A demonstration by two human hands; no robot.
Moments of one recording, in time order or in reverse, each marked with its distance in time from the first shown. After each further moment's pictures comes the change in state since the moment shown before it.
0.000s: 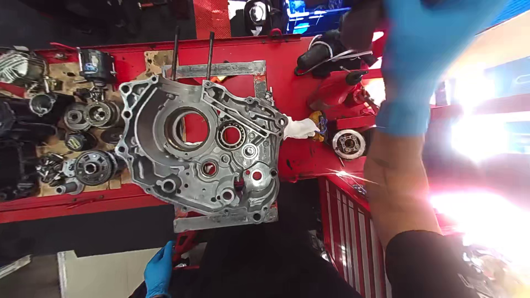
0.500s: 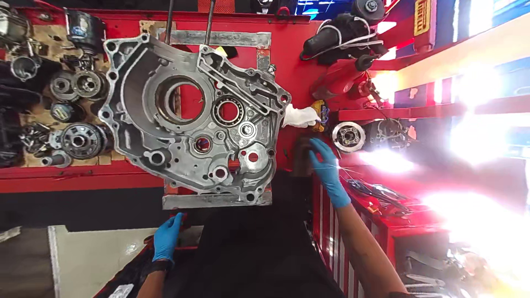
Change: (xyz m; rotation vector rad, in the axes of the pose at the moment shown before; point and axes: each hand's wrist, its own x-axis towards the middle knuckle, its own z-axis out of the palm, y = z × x) left_hand -0.002 0.011 0.041 0.029 -0.107 0.055; right_hand -0.356 0.095 -0.009 -0.078 -0.589 0.427
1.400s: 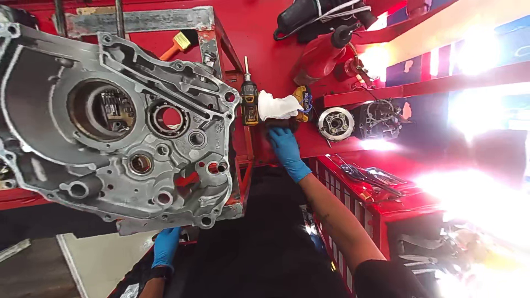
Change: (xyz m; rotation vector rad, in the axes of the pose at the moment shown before) left_hand -0.012 0.009 0.021 0.132 -0.073 -0.019; right_hand 0.035 -0.001 0.080 -0.308 -0.179 -0.027
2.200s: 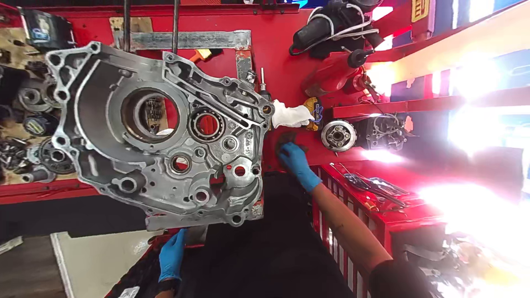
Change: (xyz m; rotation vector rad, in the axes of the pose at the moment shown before) left_hand -0.008 -0.038 0.010 -0.182 0.052 -0.034; right_hand -0.011 0.000 -0.007 0.179 -0.219 0.091
